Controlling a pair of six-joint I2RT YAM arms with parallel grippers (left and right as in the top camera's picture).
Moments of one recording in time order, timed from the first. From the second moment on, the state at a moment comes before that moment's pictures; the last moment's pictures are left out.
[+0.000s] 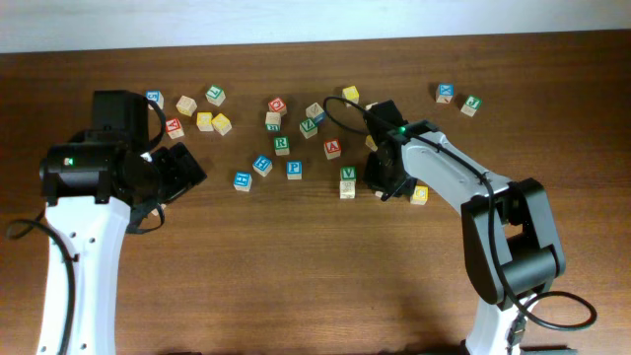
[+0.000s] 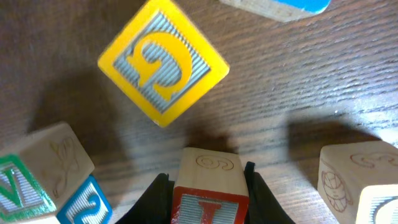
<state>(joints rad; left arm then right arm) 0.00 1.42 1.54 -1.38 -0.03 -0.60 0.33 1.99 1.36 -0.82 0.00 0.65</state>
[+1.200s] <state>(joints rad) 0.00 1.42 1.54 -1.38 -0.03 -0.60 0.79 1.99 1.36 -0.61 -0.03 0.70</state>
